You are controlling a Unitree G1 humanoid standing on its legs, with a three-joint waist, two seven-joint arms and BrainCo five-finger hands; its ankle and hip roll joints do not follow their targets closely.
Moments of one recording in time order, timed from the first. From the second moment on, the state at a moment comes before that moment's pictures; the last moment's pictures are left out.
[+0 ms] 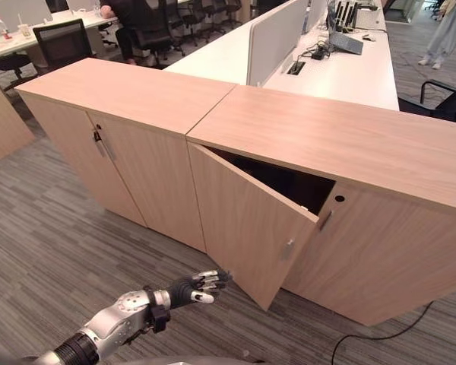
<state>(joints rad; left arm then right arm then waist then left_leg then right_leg) -0.04 0.50 -0.62 0.34 -0.56 0.08 -0.45 0.08 -0.32 0.00 1.48 0.13 0.10 0.15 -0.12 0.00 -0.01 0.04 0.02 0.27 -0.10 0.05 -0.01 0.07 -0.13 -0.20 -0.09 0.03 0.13</state>
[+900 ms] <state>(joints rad) 0.06 0.23 -0.16 1.25 -0.27 -0.09 -0.03 0.05 -0.22 0.11 1.37 0.18 0.03 0.02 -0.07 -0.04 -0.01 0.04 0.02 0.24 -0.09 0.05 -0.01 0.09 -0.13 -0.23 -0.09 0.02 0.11</state>
